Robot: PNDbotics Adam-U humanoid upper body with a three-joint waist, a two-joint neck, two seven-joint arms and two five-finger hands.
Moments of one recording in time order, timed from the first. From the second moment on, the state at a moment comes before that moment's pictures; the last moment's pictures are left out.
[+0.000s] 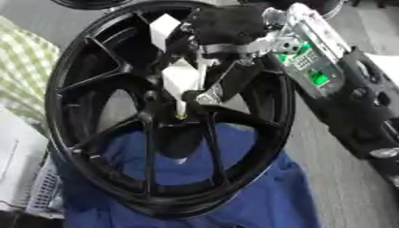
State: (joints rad) left arm -0.02 0.29 0.30 -1.61 0.28 -0.15 0.06; right arm -0.73 -0.66 0.34 -1.78 0.57 -0.52 0.66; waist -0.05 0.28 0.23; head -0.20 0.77
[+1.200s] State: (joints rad) left arm -0.02 0.28 0.29 -1.61 0.28 -0.15 0.06; right arm -0.73 -0.66 0.33 -1.75 0.48 -0.48 0.69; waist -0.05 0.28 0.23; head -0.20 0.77
